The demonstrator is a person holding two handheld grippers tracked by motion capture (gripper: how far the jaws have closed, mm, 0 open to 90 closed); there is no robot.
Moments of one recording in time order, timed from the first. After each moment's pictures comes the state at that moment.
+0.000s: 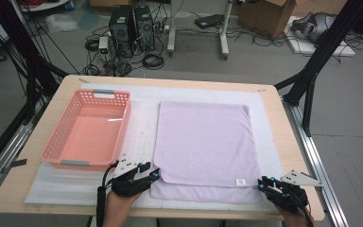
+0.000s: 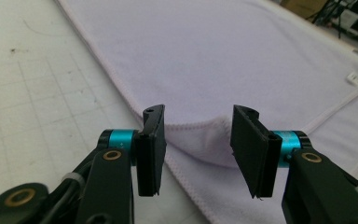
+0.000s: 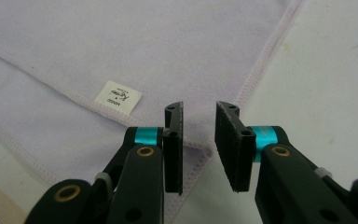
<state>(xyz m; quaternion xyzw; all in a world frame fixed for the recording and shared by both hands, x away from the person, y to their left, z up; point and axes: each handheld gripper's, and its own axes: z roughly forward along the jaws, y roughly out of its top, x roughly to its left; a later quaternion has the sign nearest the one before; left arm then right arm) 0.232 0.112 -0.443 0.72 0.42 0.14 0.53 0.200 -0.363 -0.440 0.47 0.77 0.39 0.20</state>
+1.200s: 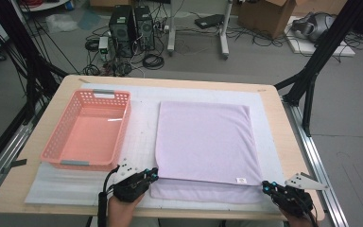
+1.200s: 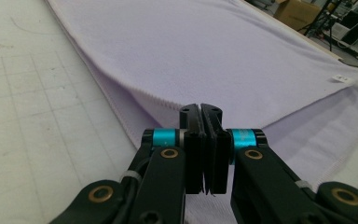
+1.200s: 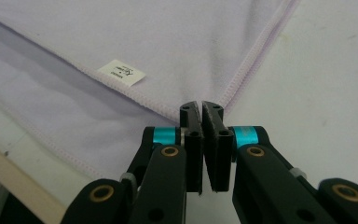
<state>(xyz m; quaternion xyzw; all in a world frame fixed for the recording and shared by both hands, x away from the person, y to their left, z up) 0.214 0.108 -0.445 0.71 0.43 0.14 0.54 0.187 -0.370 -0.436 0.47 0.77 0.39 0.19</state>
